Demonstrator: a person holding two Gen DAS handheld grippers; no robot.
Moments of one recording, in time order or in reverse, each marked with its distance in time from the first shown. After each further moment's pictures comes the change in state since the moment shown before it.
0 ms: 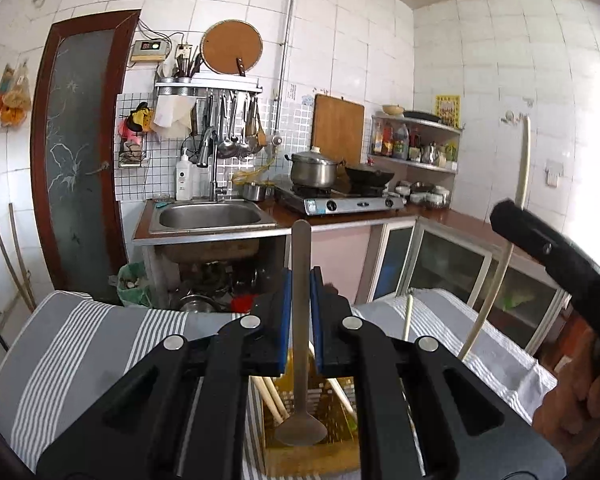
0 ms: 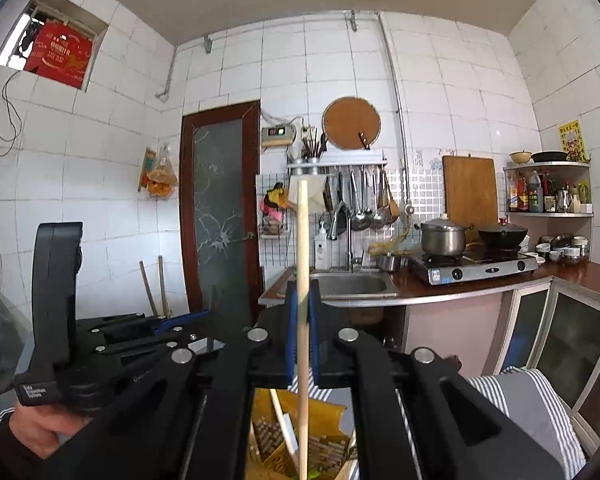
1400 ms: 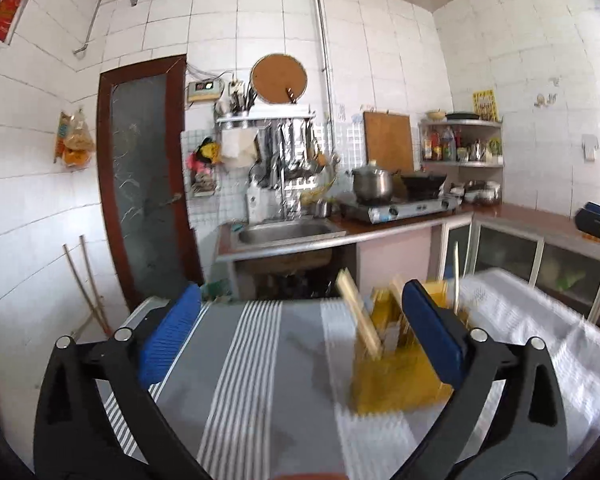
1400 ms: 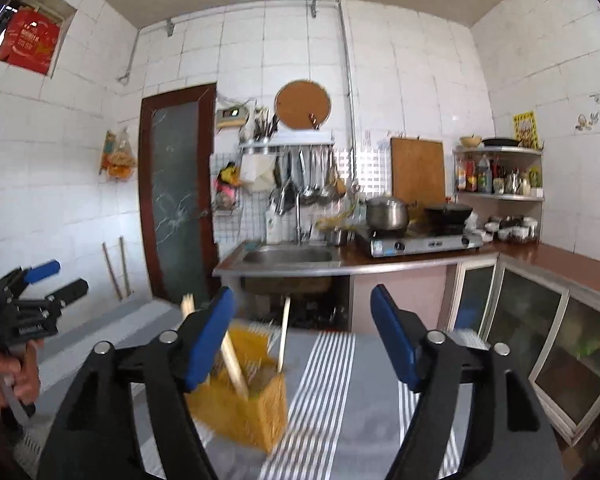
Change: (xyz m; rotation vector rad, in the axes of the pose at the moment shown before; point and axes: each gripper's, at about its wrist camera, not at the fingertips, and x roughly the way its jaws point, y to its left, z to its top) left arm -0.127 0.019 -0.058 0.115 -0.067 0.258; right arm -0.113 -0.025 -0.031 -0.006 0.145 -0.168
